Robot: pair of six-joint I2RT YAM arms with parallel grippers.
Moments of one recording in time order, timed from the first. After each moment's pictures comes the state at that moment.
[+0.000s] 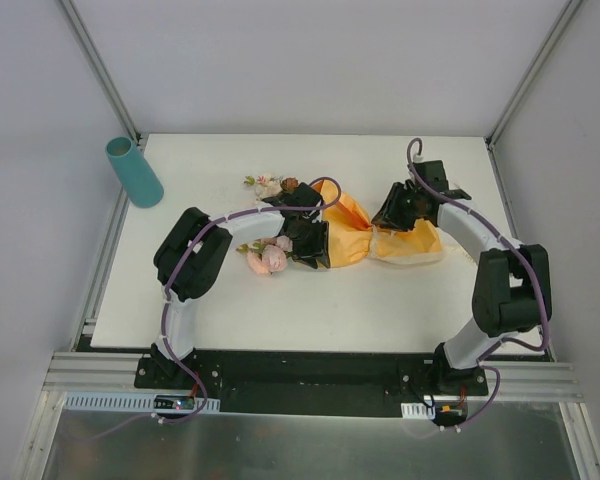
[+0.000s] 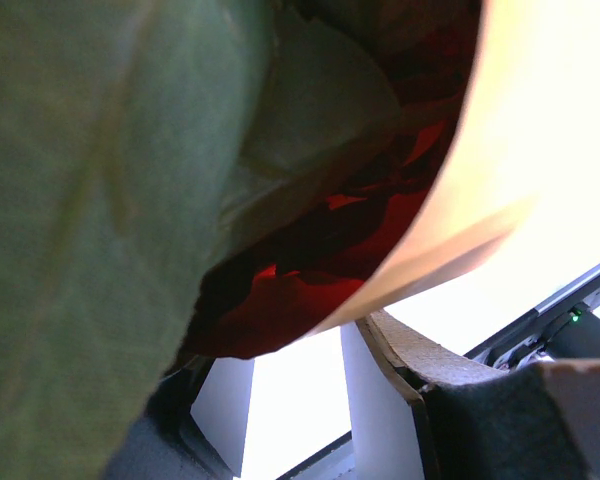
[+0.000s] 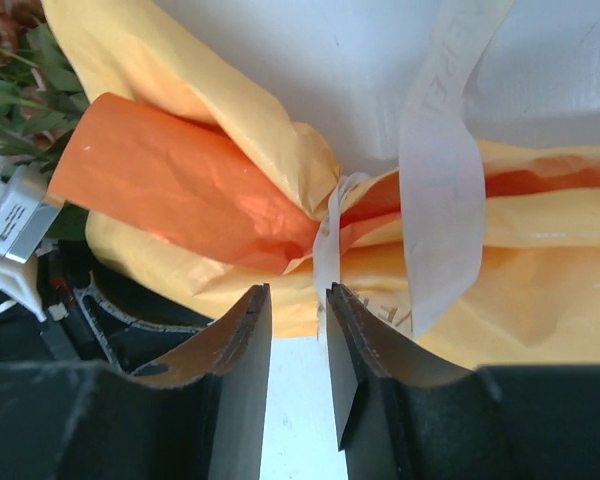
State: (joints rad) left arm -0.68 2.03 1.38 -0.49 0.39 -0.66; right arm 0.18 1.60 1.12 -0.46 -0.31 0.55
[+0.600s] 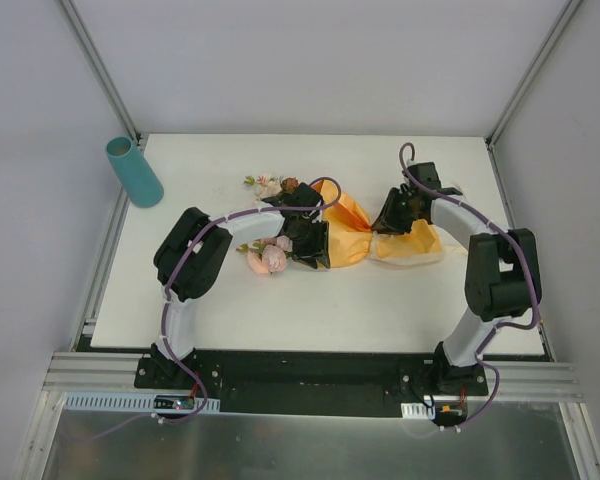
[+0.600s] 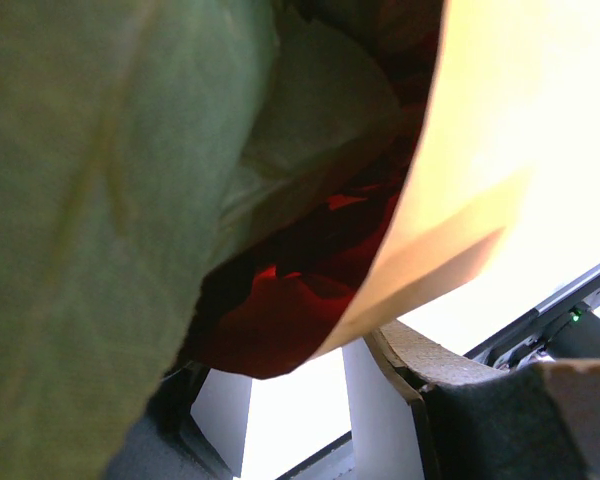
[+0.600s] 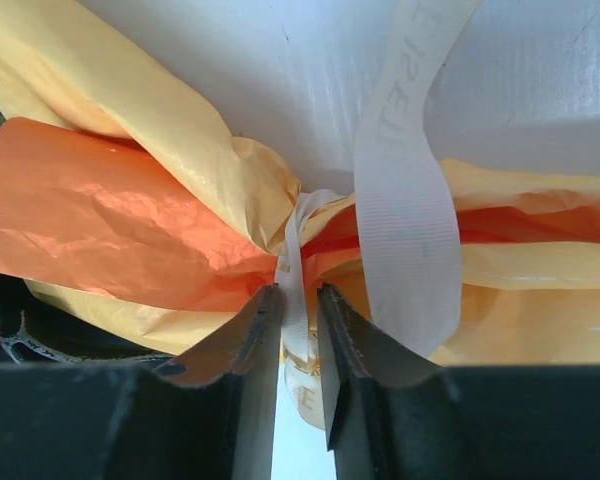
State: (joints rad) left arm -0.68 2.03 1.38 -0.49 0.39 -0.66; right arm 0.19 1.73 1.16 -0.47 -0.30 0.52
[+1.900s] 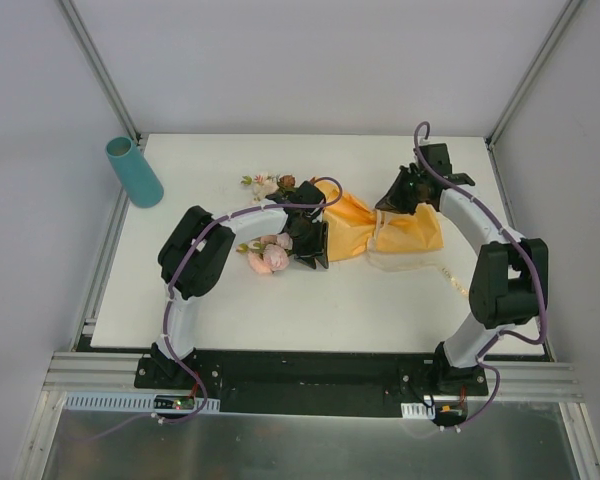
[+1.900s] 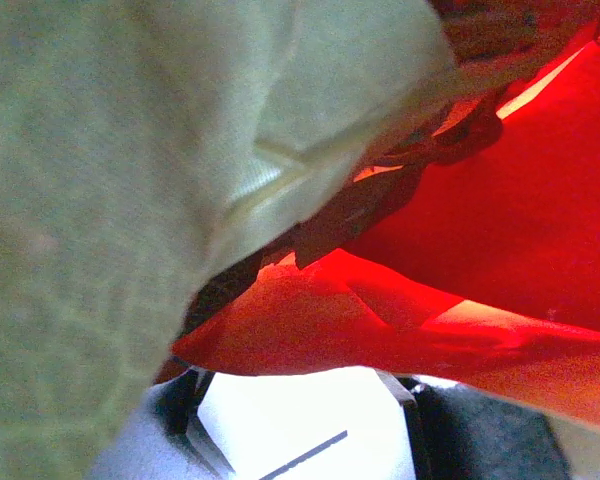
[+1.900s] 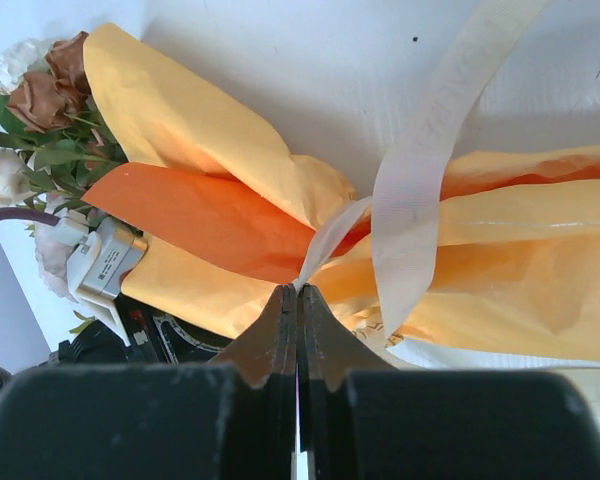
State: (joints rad) left arm -0.69 2.06 1.44 -0.58 0.35 -0.66; right arm 0.16 1.68 1.30 -0.53 -0.30 0.61
